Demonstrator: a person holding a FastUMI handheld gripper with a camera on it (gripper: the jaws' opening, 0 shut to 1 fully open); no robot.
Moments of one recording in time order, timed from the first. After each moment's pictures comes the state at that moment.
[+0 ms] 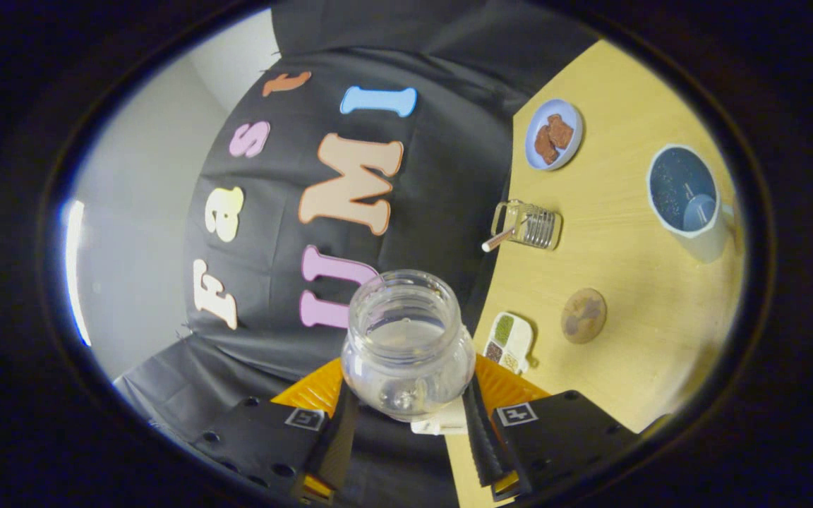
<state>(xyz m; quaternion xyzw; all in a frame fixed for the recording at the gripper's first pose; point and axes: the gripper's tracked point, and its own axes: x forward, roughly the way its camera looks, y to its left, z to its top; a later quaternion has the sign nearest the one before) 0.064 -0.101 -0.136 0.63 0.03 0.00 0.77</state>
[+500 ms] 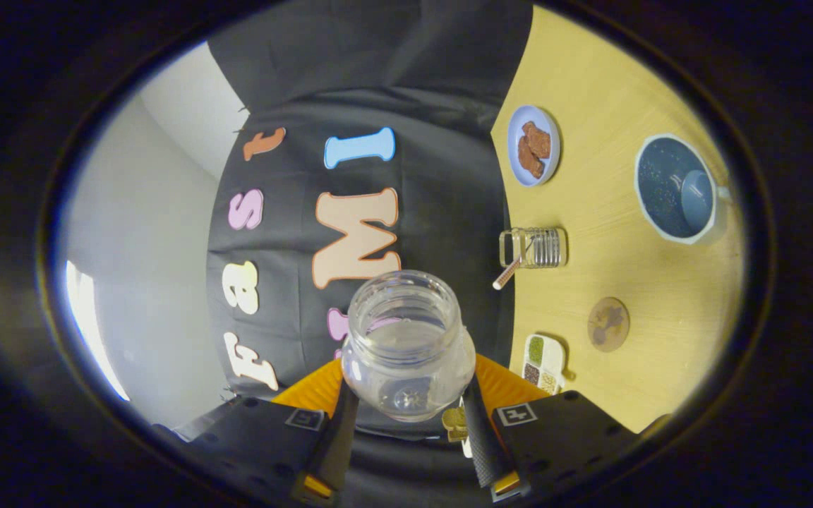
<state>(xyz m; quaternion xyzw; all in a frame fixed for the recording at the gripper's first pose) 0.076 -0.152 -0.120 0.71 -0.05 -0.02 0.70</state>
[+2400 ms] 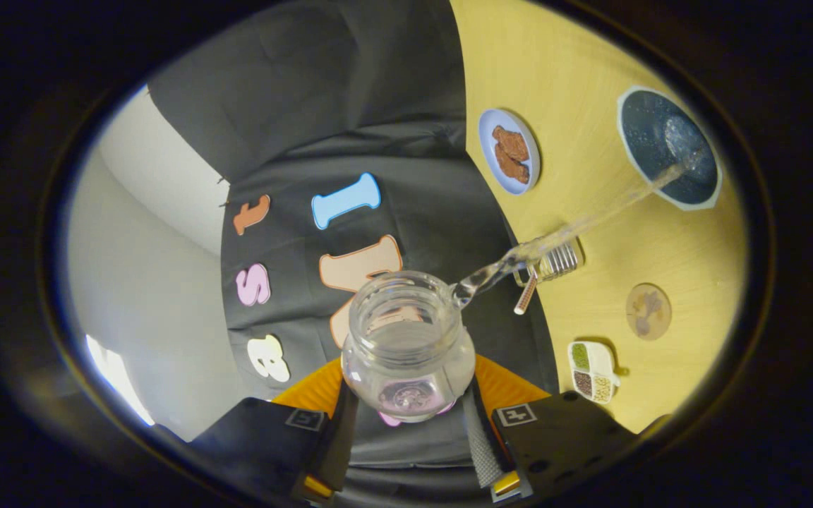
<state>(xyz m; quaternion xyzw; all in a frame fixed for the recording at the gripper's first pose) 0.109 -0.190 -0.113 0.79 -0.13 -0.05 0.59</state>
